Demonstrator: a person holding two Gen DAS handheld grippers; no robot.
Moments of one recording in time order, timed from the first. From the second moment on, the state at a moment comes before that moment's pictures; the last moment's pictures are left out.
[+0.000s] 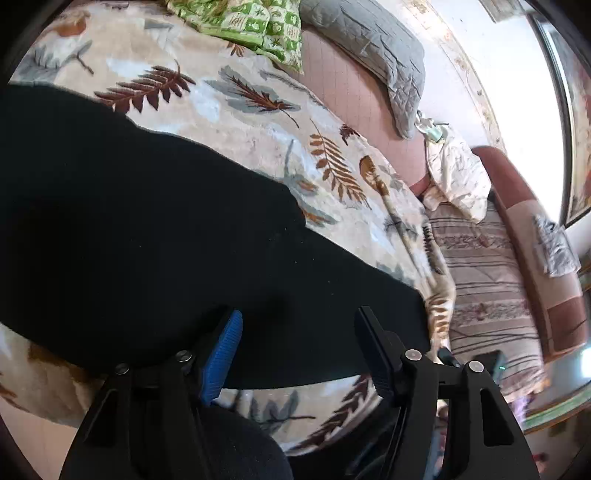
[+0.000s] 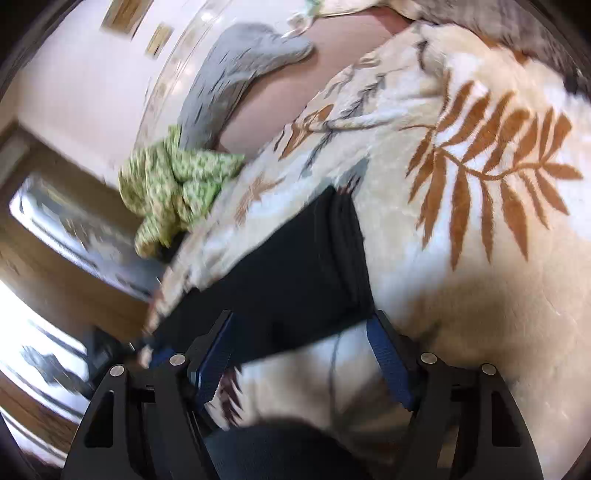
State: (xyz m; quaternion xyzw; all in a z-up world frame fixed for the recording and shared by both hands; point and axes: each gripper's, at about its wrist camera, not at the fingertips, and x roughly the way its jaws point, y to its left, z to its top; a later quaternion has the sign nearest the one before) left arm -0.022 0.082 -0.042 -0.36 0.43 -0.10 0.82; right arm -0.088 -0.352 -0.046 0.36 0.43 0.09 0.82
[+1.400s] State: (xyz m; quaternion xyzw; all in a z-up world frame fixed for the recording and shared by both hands) left arm -0.093 0.152 -0.052 -0.48 0.27 0.11 0.83; right arm -0.020 -0.024 -0.067 0.09 0.51 0.29 0.80
